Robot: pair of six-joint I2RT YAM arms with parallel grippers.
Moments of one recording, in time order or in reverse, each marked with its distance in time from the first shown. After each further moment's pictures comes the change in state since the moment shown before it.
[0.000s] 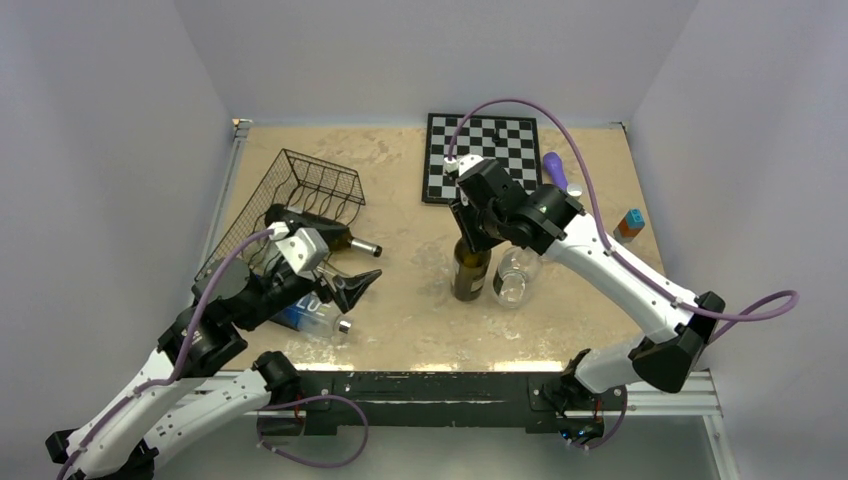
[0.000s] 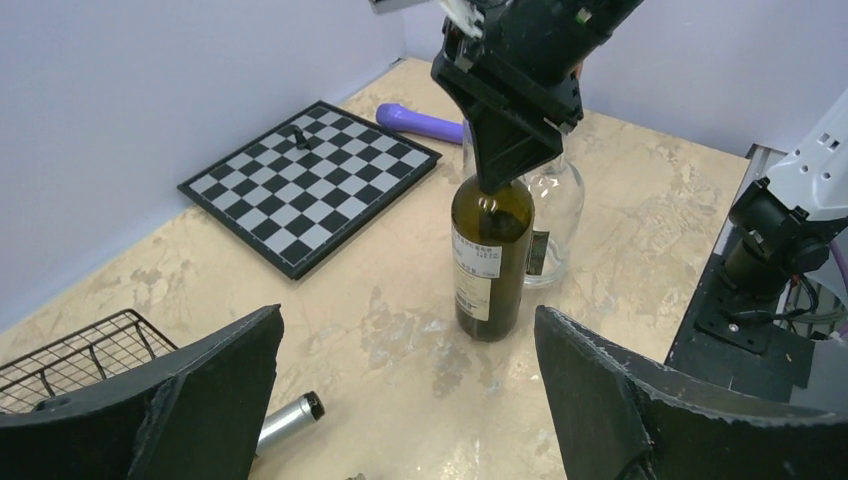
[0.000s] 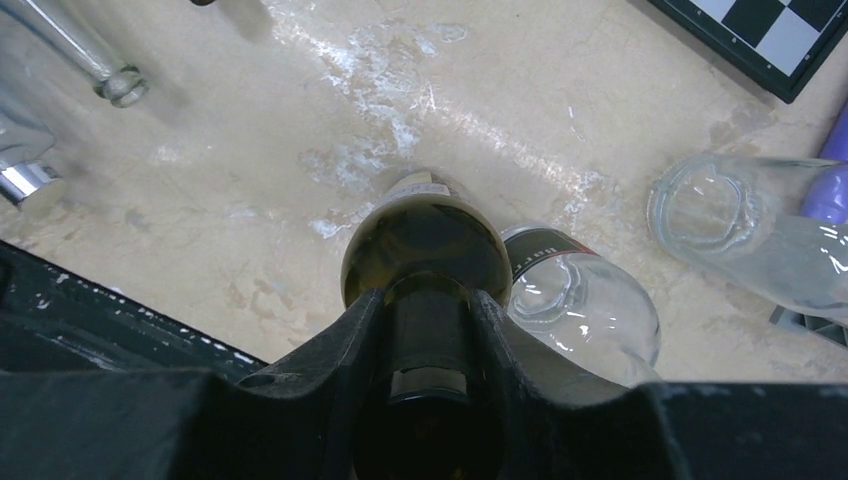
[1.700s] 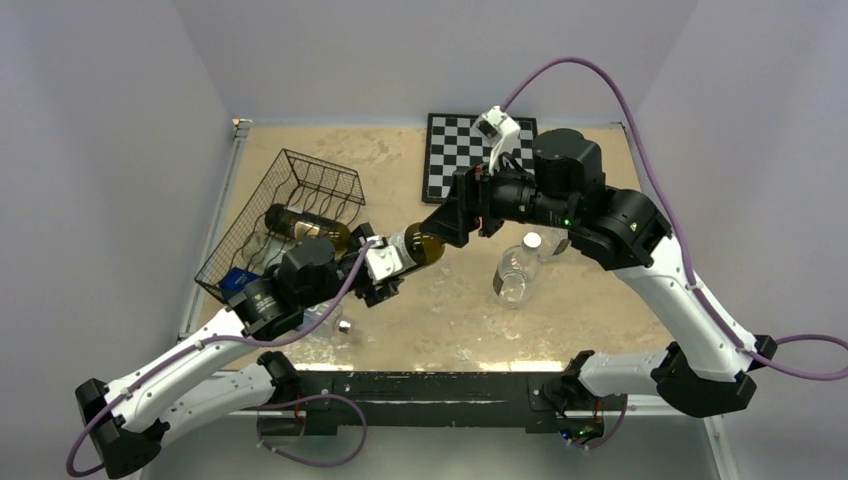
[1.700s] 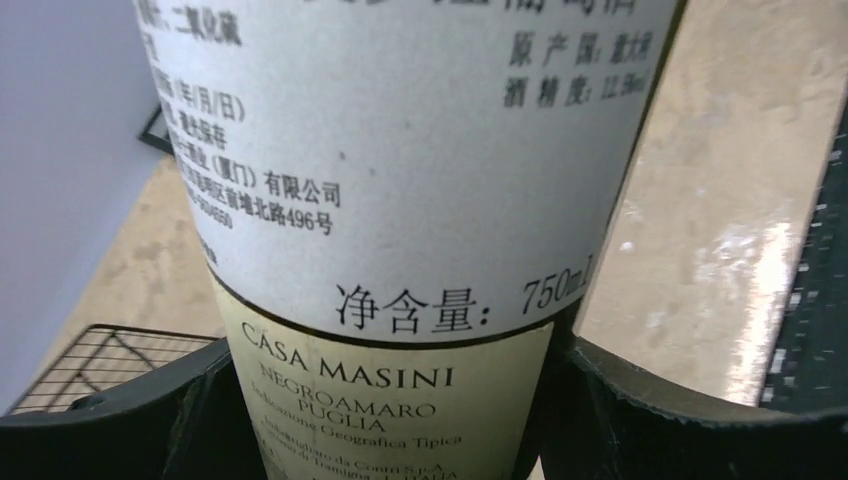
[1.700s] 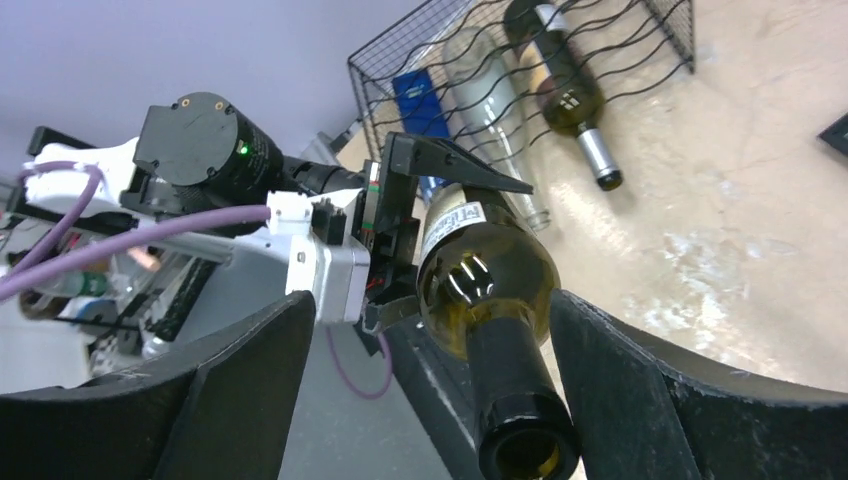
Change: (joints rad) left arm -0.006 0.255 -0.137 0.062 0.073 0.286; right arm -0.003 -0.160 0.202 0.213 -0.556 0.198
